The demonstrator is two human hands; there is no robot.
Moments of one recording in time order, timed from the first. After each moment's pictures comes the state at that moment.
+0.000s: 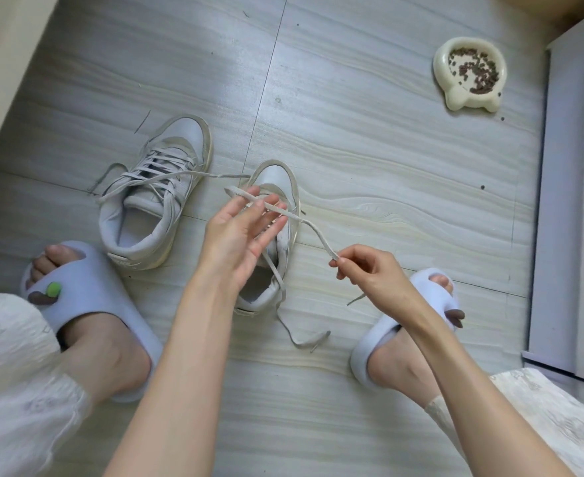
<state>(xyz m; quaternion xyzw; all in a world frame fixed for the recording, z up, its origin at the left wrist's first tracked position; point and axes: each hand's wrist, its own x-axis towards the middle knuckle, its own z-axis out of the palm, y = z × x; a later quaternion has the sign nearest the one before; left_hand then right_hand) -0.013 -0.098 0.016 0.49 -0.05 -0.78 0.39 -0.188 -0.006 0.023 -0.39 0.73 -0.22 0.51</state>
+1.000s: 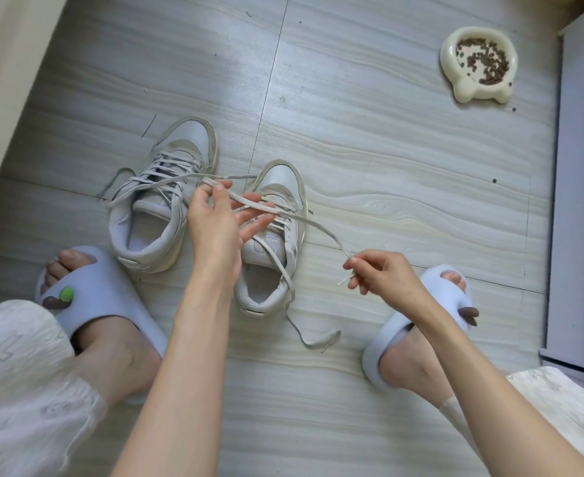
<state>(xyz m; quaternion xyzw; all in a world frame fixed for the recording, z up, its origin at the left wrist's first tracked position) -0.005 -0.110 0.021 0.60 -0.16 -0.65 0.43 -0.199 -0.002 0.003 -0.33 0.77 -0.19 0.52</state>
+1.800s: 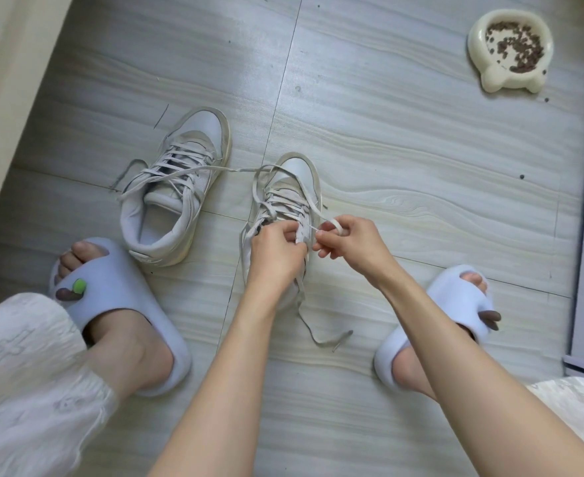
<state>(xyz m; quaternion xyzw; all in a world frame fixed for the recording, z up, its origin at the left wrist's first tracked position) -0.029 -0.077 -0.011 0.68 -0.49 -0.53 0.11 -0.159 -0.057 -0.024 -0.29 0.73 -0.25 0.56</state>
